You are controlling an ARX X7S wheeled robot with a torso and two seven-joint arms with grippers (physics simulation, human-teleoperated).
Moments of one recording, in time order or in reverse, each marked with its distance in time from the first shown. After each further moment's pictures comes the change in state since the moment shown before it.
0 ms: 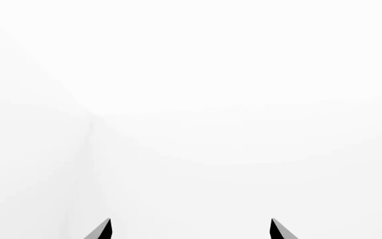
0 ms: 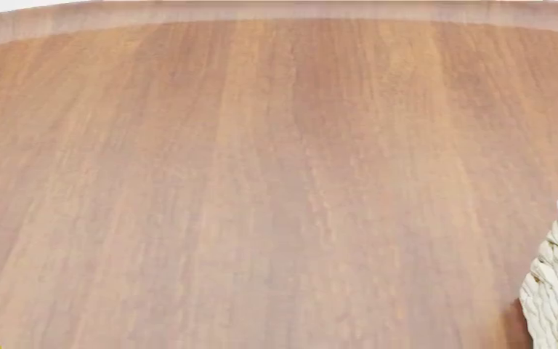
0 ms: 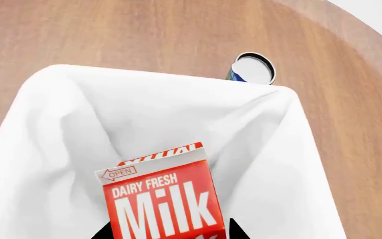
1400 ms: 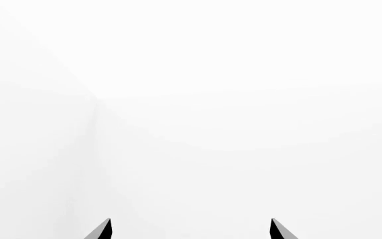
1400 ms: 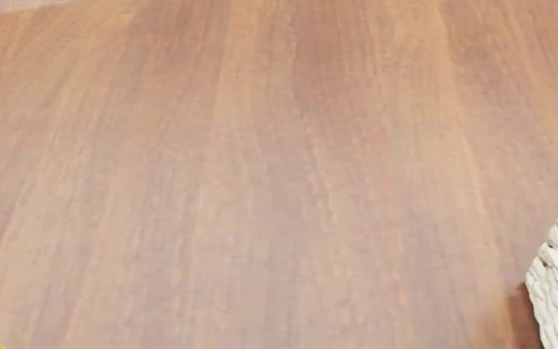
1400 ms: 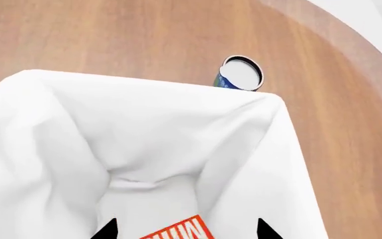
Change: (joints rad) left arm 0.012 -0.009 -0.011 -0.007 -0.019 0.022 -0.032; right arm 0.003 0.021 0.037 -0.009 -0.011 -0.021 0.013
